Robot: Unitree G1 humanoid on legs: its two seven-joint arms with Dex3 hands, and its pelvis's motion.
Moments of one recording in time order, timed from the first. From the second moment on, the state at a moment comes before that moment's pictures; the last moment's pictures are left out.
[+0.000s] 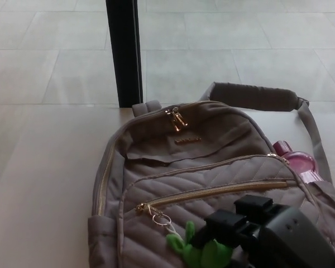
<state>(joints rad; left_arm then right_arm) 0.14 0.64 0.07 1.28 0.10 -0.35 -0.15 0.19 -0.44 0.30 -0.53 -0.80 -0.22 0.02</state>
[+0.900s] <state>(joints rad) 0.16 0.64 0.05 1.27 0.11 -0.37 -0.13 0.10 -0.40 0.21 -0.53 -0.75 -0.21 0.03</state>
